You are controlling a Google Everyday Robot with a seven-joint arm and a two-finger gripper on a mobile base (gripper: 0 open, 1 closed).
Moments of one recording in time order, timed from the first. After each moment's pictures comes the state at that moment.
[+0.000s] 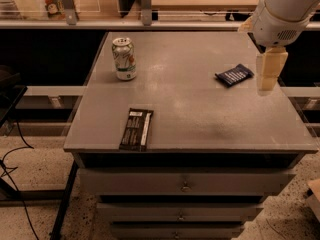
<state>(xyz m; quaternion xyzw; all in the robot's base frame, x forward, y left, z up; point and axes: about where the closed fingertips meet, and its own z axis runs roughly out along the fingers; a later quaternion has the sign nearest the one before) 0.582 -0.227 0.935 -0.72 0.68 -0.11 0.12</state>
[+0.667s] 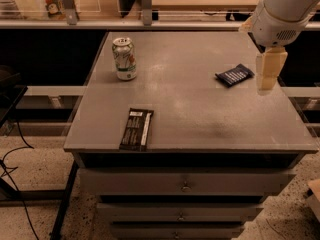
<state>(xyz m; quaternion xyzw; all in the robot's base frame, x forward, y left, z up) 0.586 -0.230 0.935 -0.71 0.68 -0.12 0.12</state>
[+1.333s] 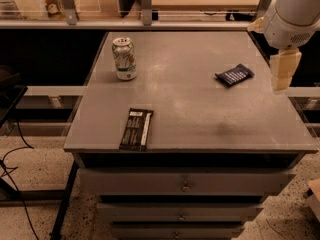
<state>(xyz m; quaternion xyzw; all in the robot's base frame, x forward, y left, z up) 0.592 -0.262 0.934 -0.73 0.65 -0.16 0.11</state>
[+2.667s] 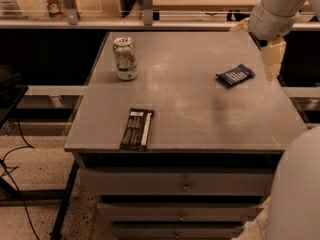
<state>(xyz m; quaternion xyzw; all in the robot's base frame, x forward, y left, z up) 0.664 -0.262 0.902 -0.82 0.55 -0.09 0.10</state>
